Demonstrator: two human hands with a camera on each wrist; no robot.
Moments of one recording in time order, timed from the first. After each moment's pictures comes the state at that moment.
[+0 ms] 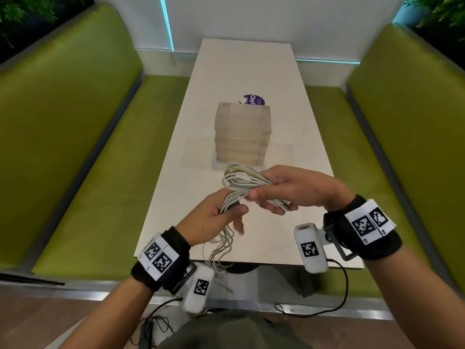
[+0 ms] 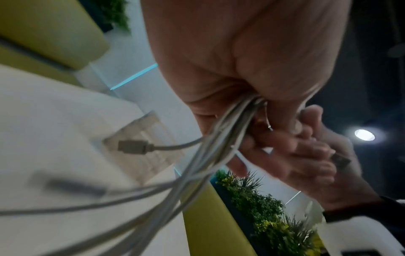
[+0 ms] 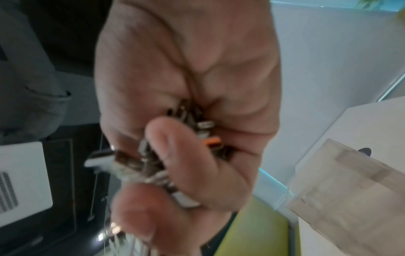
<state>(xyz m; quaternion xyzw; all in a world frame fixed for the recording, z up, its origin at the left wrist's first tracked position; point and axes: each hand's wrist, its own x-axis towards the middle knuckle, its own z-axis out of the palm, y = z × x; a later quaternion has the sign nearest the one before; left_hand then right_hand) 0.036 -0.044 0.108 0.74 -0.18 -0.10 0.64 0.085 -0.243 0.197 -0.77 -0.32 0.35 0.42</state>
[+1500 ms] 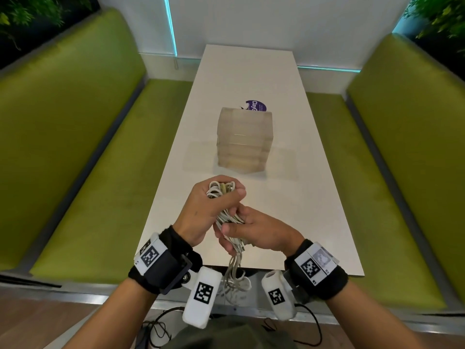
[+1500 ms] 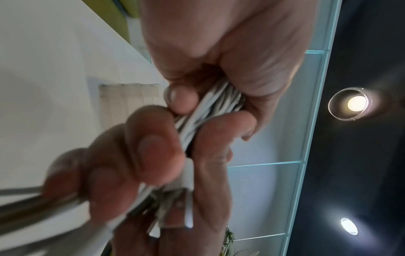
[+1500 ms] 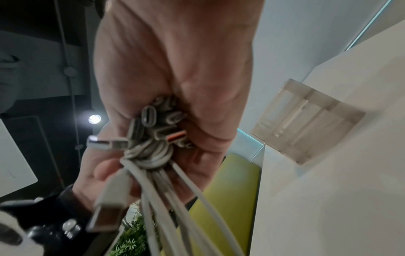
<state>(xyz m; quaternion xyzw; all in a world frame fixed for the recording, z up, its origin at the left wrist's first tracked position) 0.037 -0.048 0.135 0.65 -0.03 -0.04 0.76 0.047 -0.192 0.126 -0.65 -0.28 0.38 0.59</state>
